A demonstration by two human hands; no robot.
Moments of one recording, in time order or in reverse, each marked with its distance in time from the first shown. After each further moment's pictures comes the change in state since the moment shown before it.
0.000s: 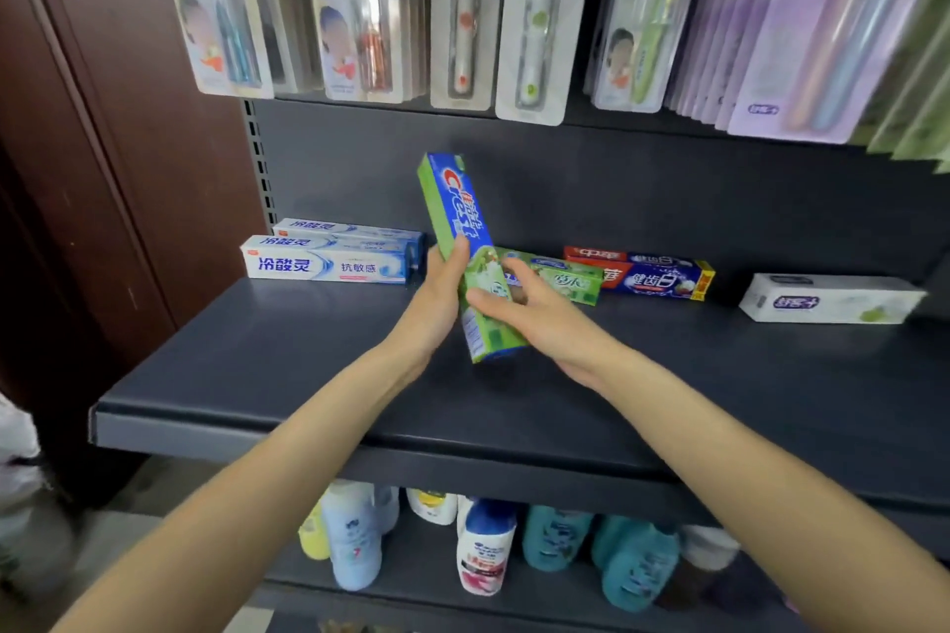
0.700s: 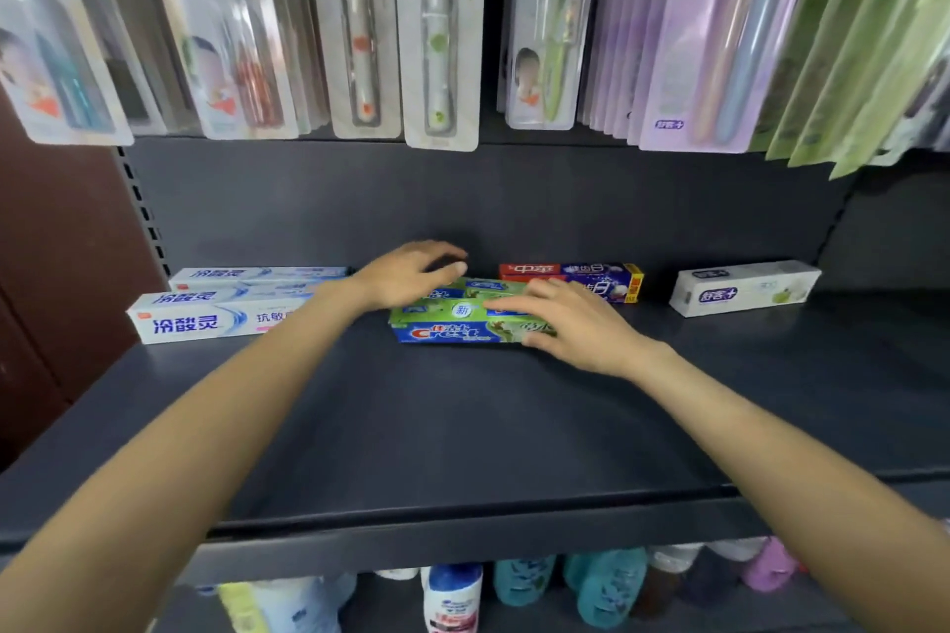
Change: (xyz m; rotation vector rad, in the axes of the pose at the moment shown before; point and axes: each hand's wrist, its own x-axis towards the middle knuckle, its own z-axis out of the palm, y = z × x) left_hand 0.127 0.008 0.003 1.152 -0.502 0.318; right_hand 0.007 0.040 -0.109 -1.319 0.110 -0.216
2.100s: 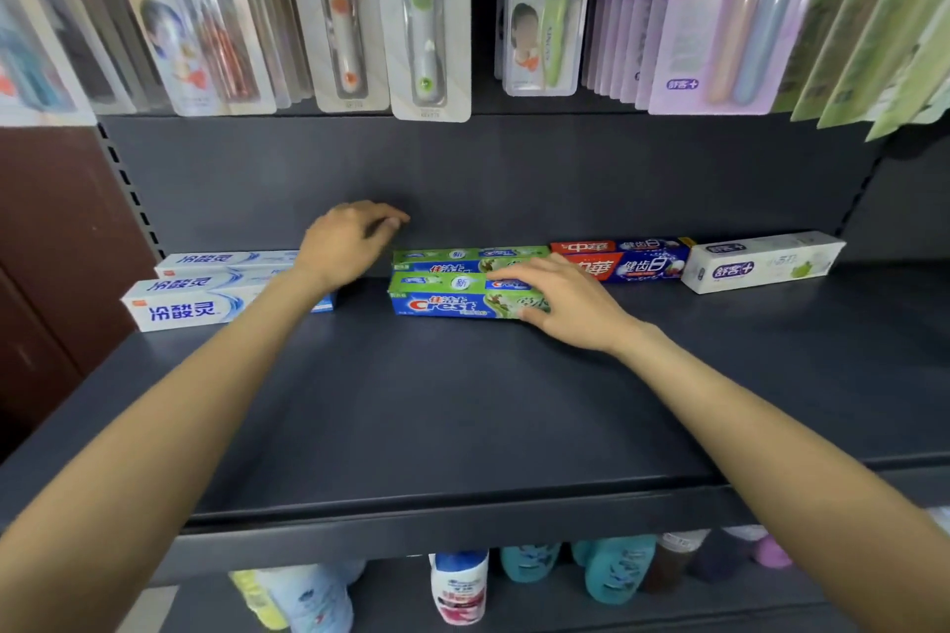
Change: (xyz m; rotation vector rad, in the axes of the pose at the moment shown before) left_hand -0.012 -0.044 -0.011 0.105 0.430 -0.127; right_hand 0.015 0.010 0.022 0.198 0.023 0.095
